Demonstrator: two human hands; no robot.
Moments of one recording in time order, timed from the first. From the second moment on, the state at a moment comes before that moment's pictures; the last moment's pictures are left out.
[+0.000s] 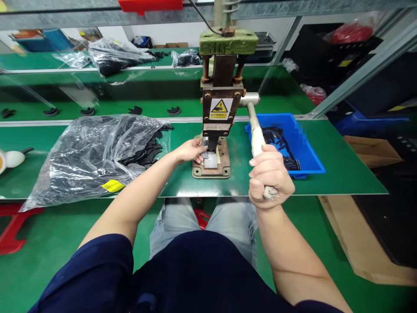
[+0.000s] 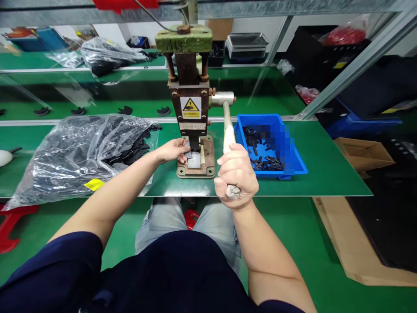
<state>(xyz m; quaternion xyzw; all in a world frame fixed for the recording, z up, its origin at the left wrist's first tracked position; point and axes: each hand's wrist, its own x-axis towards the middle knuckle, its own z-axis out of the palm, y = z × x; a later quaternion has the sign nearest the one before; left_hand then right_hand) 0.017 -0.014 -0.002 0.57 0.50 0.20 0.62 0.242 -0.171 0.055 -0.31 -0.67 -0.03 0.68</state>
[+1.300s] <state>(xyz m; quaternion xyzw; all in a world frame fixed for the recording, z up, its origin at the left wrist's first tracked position) -0.207 -0.058 0.009 0.77 0.62 -0.14 0.01 0.240 -0.152 0.051 -0.25 -0.63 -0.05 0.73</state>
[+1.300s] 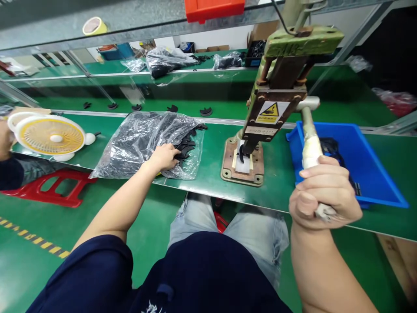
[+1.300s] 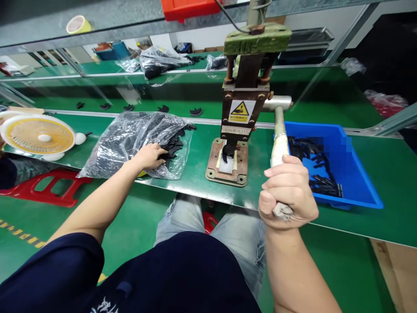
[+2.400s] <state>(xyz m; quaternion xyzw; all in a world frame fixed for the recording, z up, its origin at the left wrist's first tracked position) 0.014 -0.044 -0.015 0.49 0.48 0.34 0.65 0.236 -0.161 0.057 -0.30 -0.64 -0.07 0.70</state>
